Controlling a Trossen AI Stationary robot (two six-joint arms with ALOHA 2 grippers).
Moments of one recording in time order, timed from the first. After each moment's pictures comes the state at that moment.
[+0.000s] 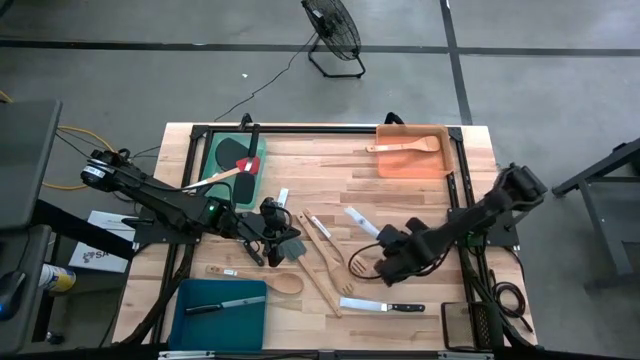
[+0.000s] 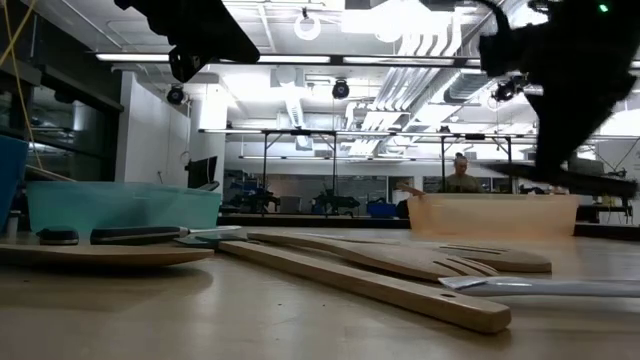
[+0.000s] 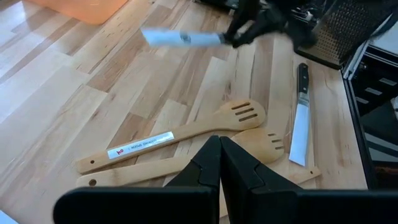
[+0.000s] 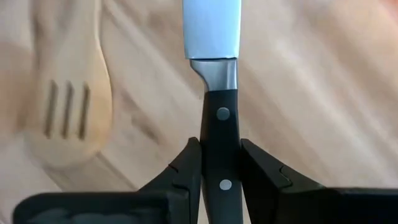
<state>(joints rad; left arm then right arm) -0.33 1.24 0.84 -0.13 -0.37 -0.53 0.52 1.59 1.03 -0.98 0.43 1.22</state>
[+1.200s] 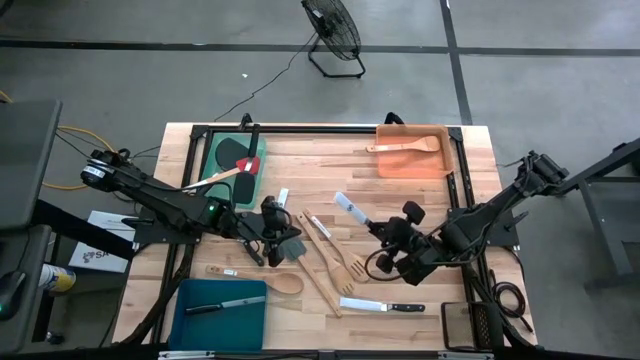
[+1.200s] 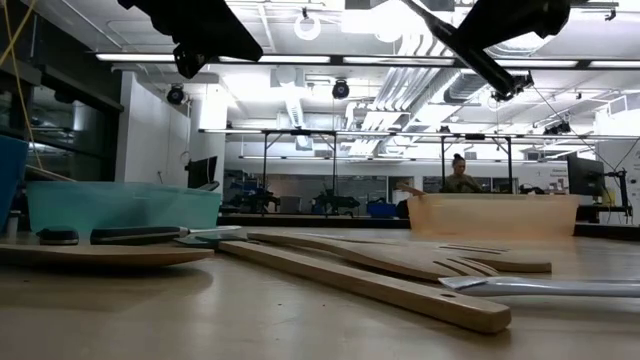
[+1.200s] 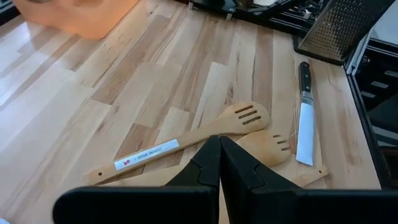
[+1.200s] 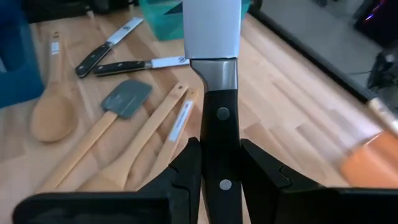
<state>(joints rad) -0.33 1.24 0.84 -0.11 -0.39 -0.45 0.59 1.36 1.04 -0.70 0.89 0.83</state>
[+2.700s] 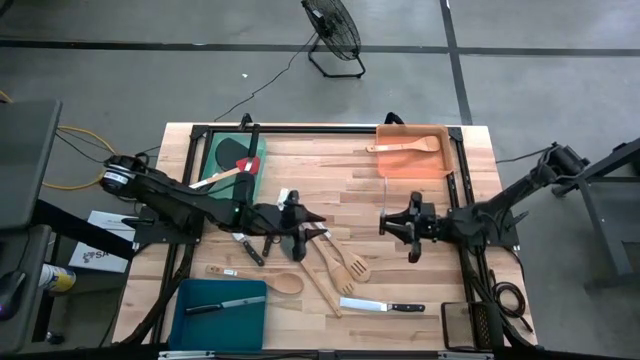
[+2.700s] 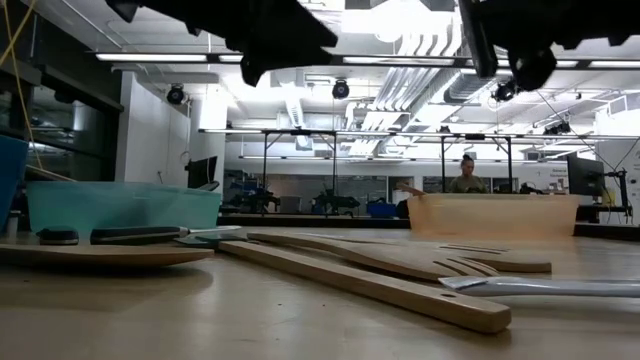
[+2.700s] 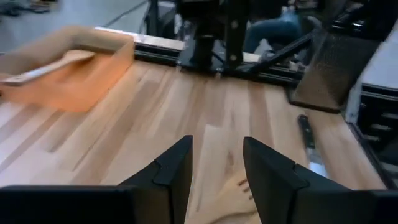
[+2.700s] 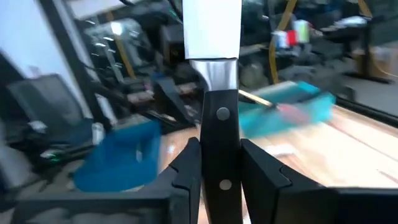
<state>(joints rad) -0.23 1.46 0.84 0.37 -0.32 -0.23 0.50 0.91 0.28 0.66 0.61 0.26</state>
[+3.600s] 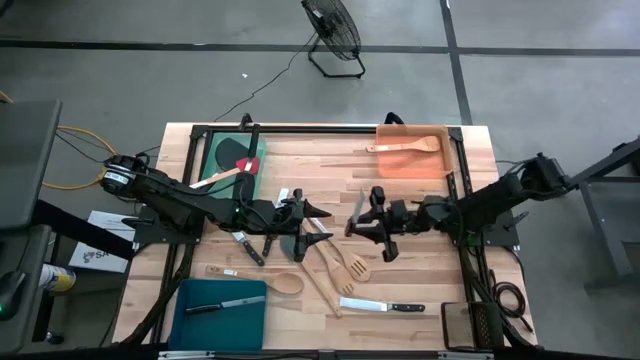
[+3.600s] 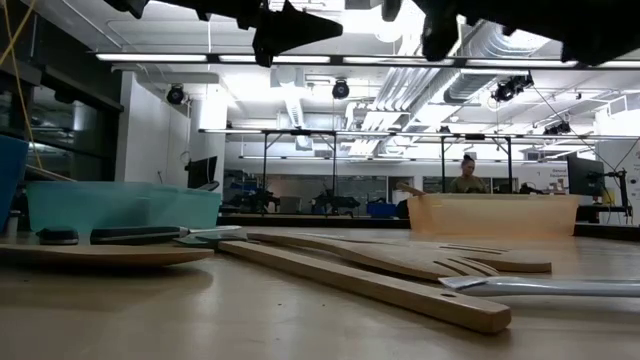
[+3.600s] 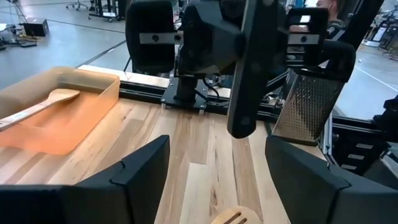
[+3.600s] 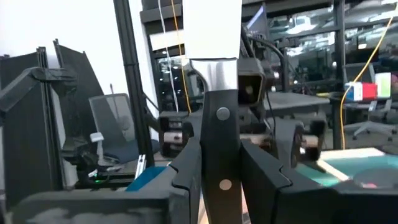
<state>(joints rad) -0.23 1.46 0.84 0.53 -0.28 -0.19 0.23 1.37 0.47 1.15 0.08 0.12</state>
